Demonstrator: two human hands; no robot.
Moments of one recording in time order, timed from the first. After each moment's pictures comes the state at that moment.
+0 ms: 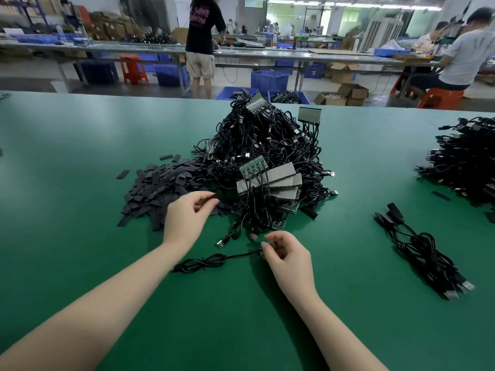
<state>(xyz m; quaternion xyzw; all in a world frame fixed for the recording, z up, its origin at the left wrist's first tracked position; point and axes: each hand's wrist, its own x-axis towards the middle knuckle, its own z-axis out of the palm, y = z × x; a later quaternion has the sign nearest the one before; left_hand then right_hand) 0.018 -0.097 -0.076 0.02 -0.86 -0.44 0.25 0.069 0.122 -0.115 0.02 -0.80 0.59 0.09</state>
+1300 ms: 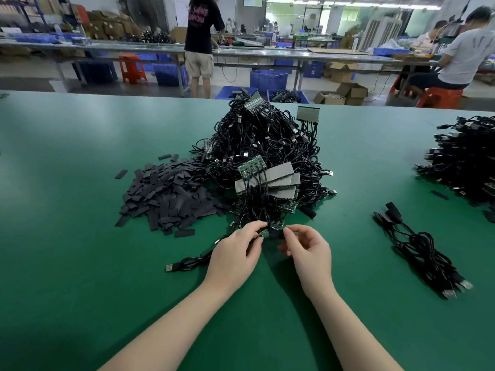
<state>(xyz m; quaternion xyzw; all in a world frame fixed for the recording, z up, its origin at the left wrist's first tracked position) 0.063 -0.011 -0.112 -0.10 -0.91 -0.36 0.19 0.055 0.149 -0.111 -0.06 -0.69 0.72 0.11</state>
